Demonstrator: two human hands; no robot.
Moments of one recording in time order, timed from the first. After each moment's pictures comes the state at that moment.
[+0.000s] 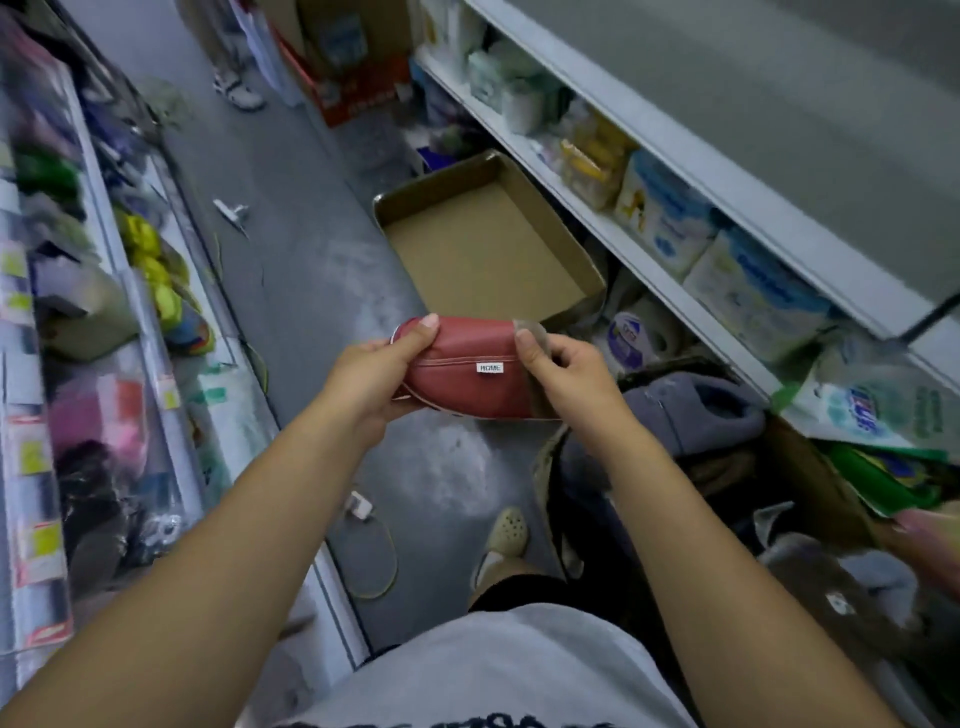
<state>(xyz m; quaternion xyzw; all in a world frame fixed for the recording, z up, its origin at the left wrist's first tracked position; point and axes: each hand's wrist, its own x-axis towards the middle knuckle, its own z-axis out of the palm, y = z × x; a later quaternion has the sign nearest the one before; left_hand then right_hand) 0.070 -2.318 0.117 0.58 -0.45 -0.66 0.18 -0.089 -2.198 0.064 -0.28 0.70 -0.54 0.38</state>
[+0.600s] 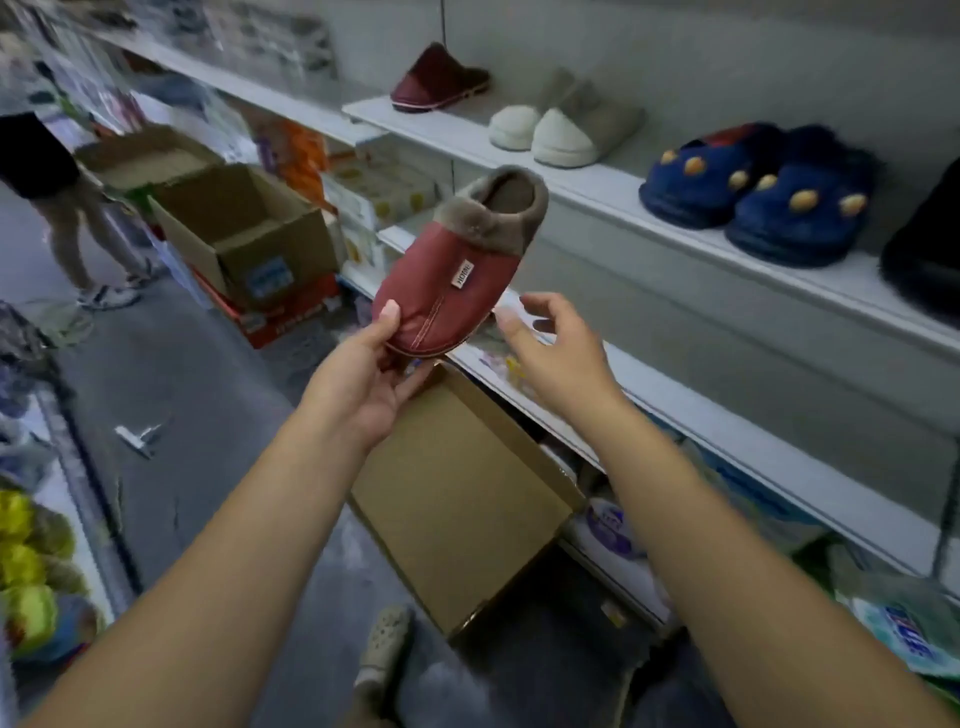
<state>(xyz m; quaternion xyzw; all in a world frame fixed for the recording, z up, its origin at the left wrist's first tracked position) -0.158 -2.602 0.231 0.37 -0.37 -0.81 0.25 -0.286 -2.466 0.210 -0.28 0.77 -0.56 0.14</state>
